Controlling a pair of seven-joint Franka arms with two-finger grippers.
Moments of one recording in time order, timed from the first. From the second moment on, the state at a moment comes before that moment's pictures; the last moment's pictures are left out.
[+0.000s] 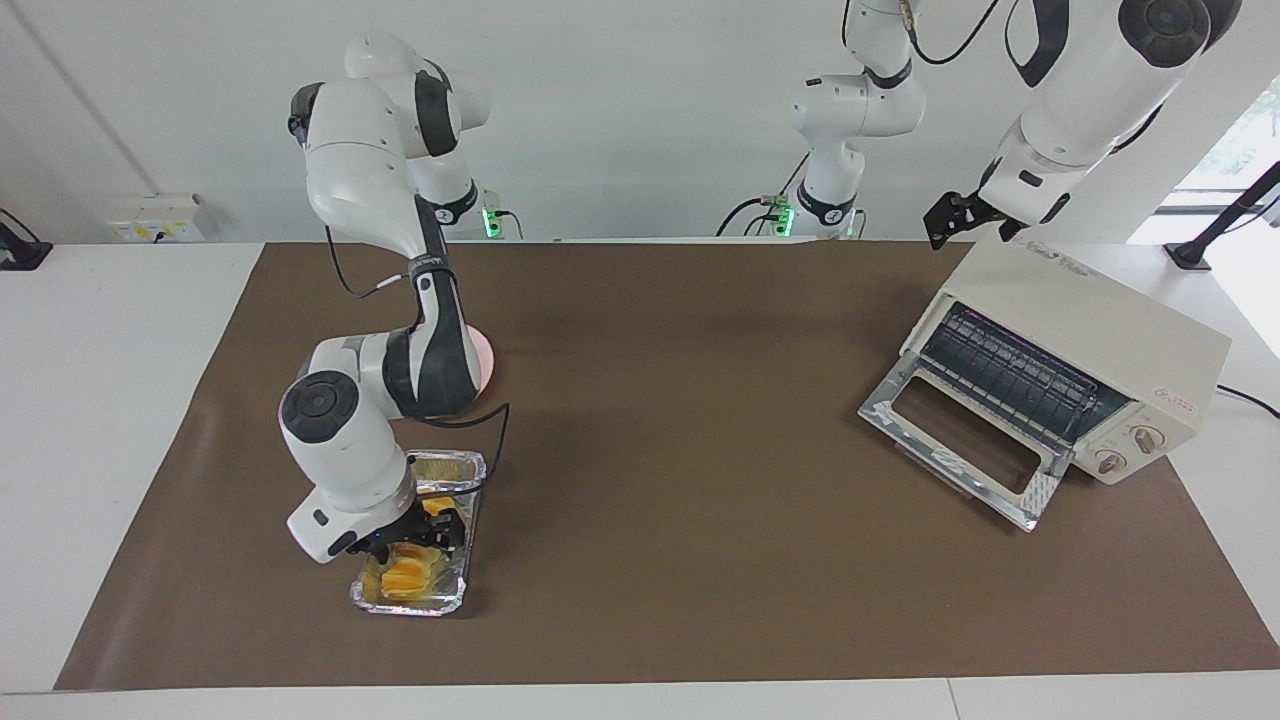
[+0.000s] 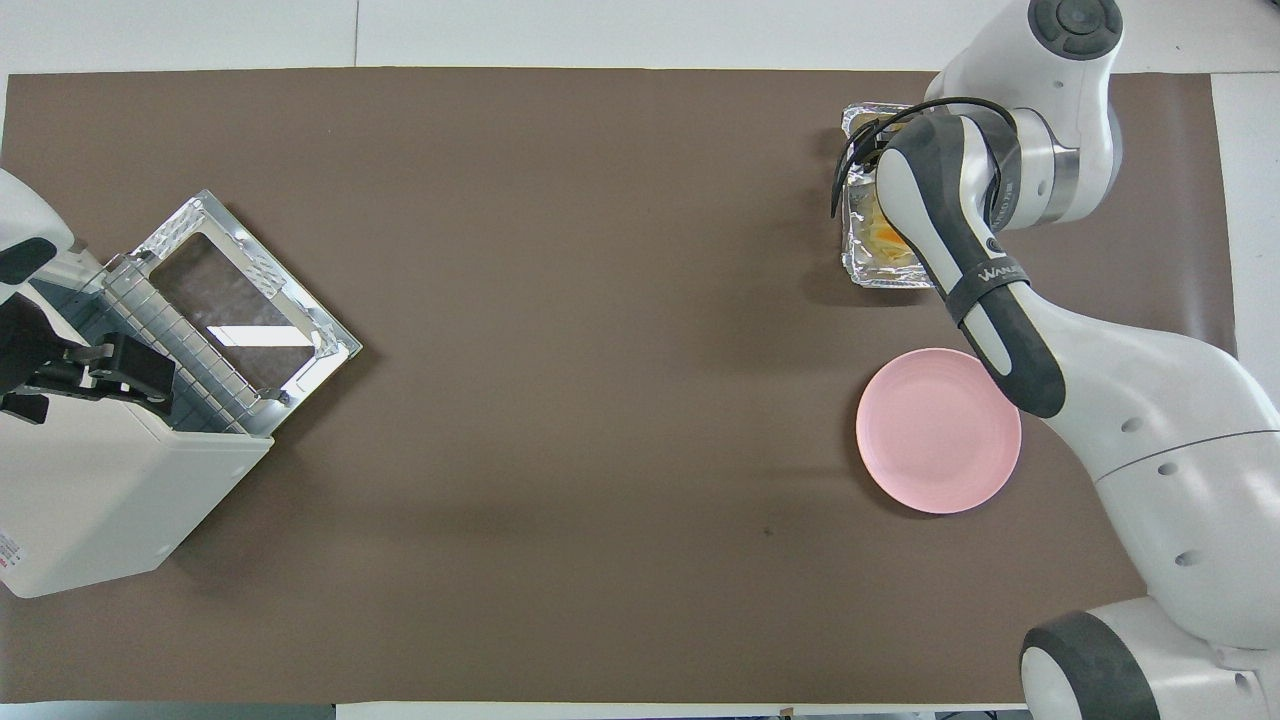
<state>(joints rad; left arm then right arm) -0.09 -0.04 -0.03 -1.62 0.06 1.32 -0.11 0.11 0.80 -0.02 -1.12 0.00 2.02 0.07</state>
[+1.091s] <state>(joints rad) -0.09 -0.04 -0.03 -1.62 0.06 1.32 -0.11 0.05 0.76 -0.03 -1.26 -0.01 2.09 -0.08</state>
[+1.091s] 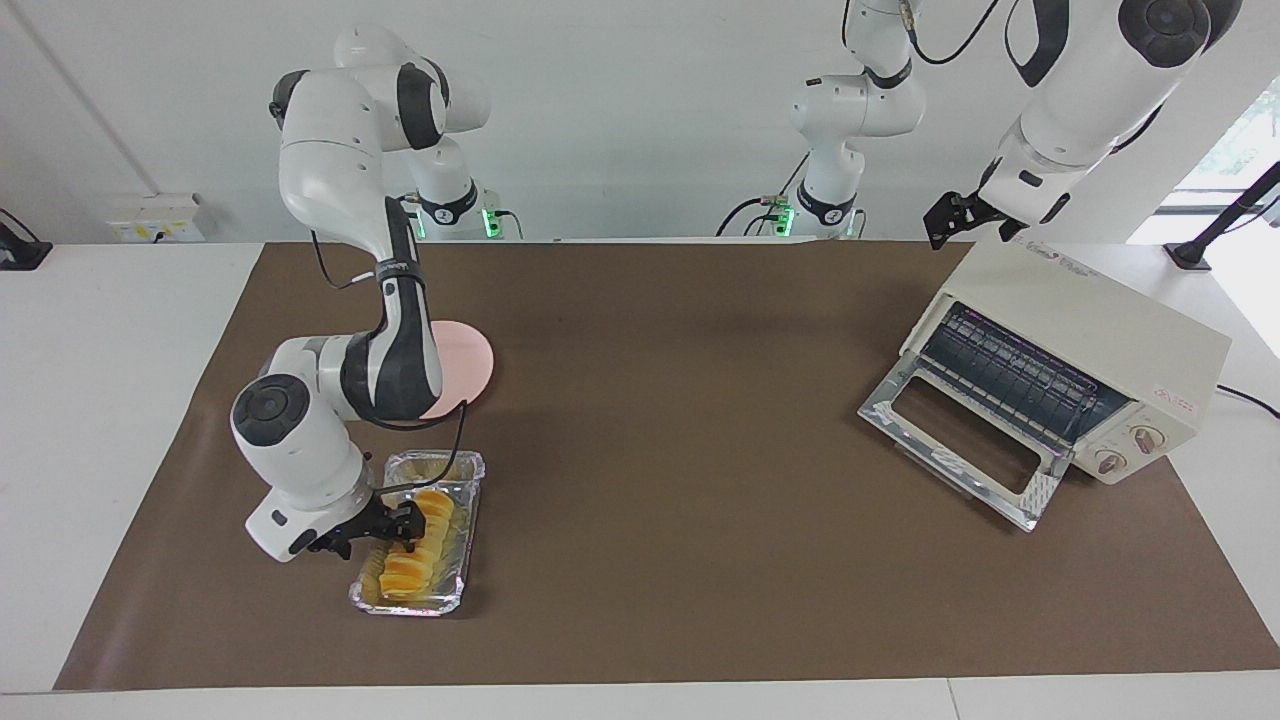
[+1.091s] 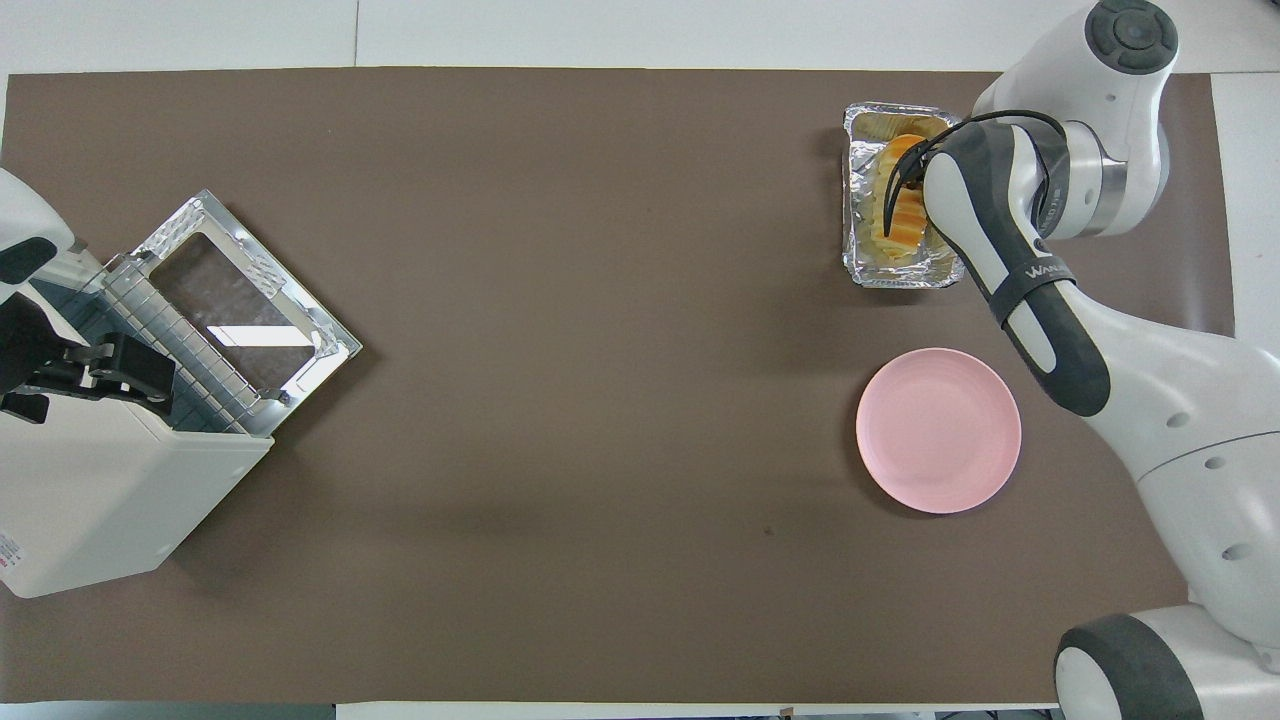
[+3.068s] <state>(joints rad) -0.09 -0.04 -0.03 -1.62 0.06 1.32 -0.11 0.35 0.68 0.01 -1.05 0.08 1.72 0.43</state>
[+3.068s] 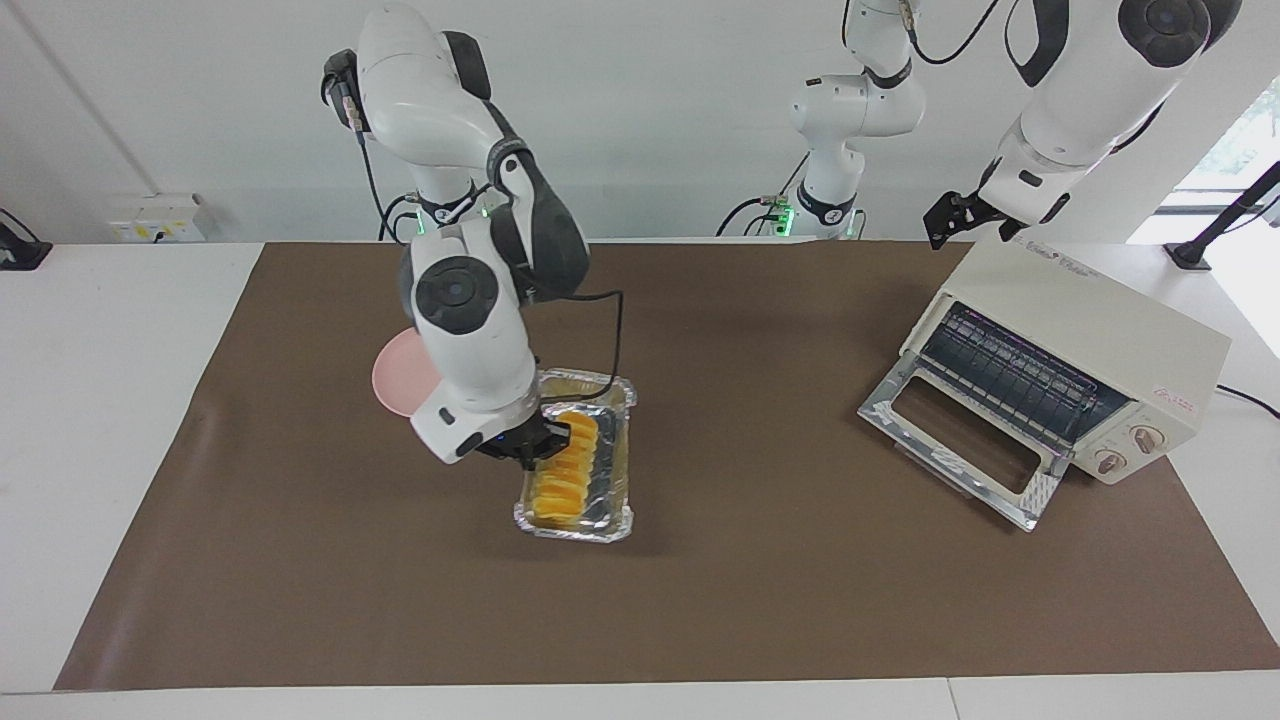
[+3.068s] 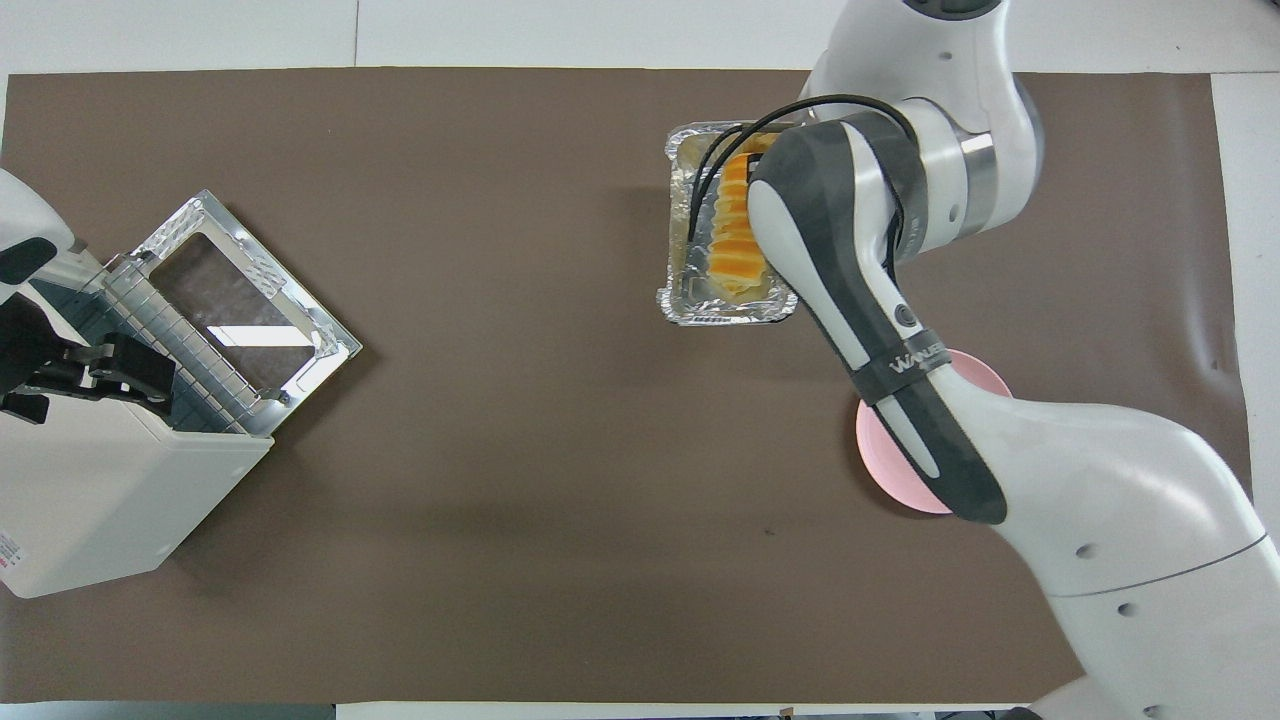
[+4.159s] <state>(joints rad) -0.09 -0.04 -0.03 -1.62 0.06 1.39 -0.11 0.59 0.54 0.00 -1.63 0.13 2.36 0.55</state>
